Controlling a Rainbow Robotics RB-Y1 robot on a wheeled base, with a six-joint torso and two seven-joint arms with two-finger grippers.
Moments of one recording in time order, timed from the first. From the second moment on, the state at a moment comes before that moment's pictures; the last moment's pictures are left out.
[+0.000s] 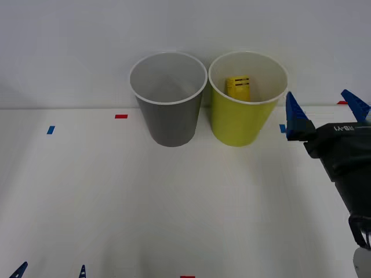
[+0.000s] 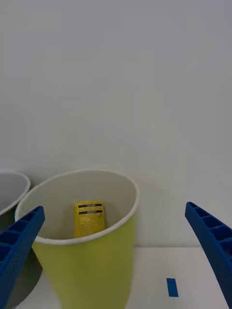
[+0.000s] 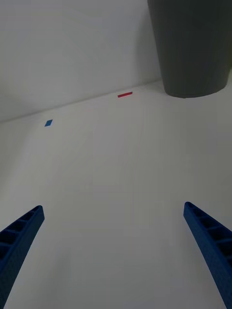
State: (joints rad) right arm 0.38 -0.28 0.04 -2.48 -0.13 0.34 1.38; left arm 1.17 0.15 -0.15 -2.06 -0.16 -0.53 -1.53
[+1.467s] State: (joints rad) right arm 0.72 -0.45 0.18 -1.97 -0.07 -0.50 1.49; left arm 1.17 0.15 -0.15 -2.06 -0.16 -0.53 -1.53
